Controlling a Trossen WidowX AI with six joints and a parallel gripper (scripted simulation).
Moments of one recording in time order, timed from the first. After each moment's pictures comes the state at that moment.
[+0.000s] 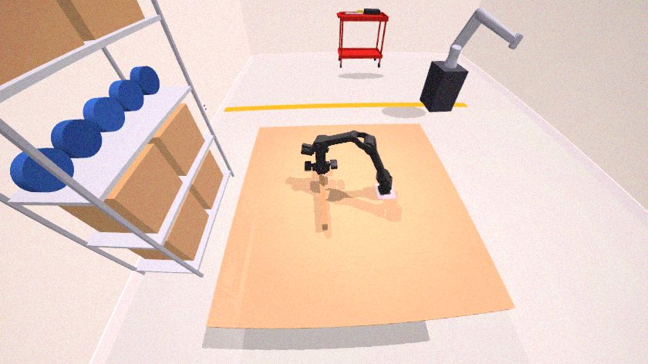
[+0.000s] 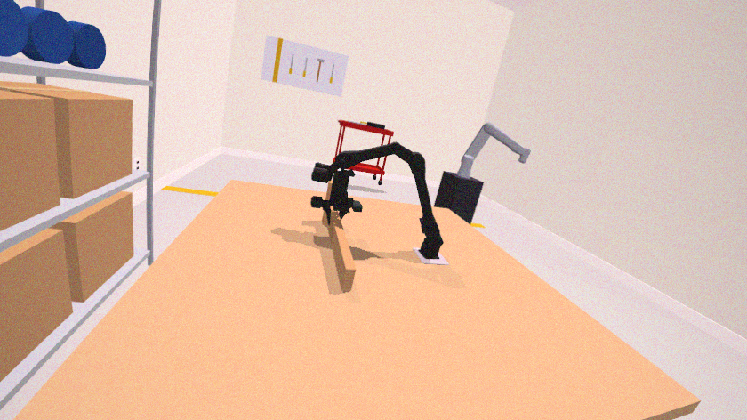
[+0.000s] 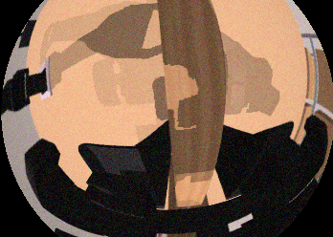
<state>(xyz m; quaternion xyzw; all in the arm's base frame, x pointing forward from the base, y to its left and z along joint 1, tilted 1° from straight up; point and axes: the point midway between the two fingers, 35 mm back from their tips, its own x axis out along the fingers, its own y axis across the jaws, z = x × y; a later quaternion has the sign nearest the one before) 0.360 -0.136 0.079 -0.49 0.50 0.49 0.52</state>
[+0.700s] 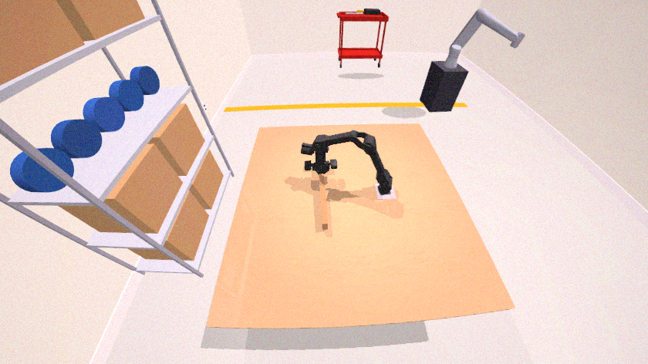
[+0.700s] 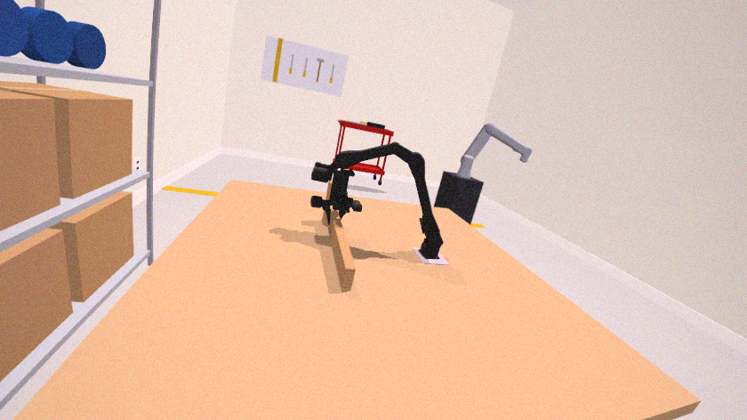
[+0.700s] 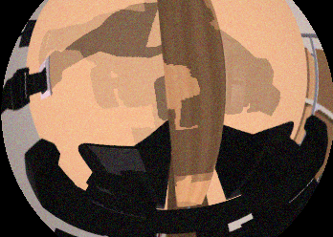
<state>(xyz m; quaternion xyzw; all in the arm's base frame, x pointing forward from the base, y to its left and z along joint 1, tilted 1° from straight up) 0.361 -0.138 0.079 -0.49 0.50 0.49 0.52</state>
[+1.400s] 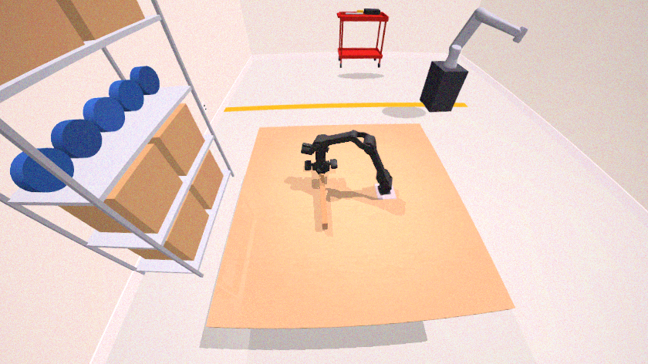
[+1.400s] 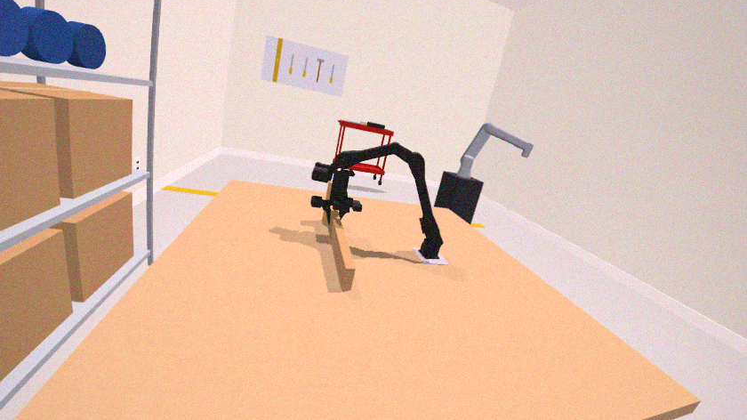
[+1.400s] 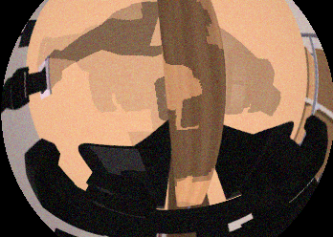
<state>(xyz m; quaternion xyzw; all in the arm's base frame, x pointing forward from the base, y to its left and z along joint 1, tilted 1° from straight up) 0.360 -0.140 0.078 -0.49 0.50 0.49 0.52</state>
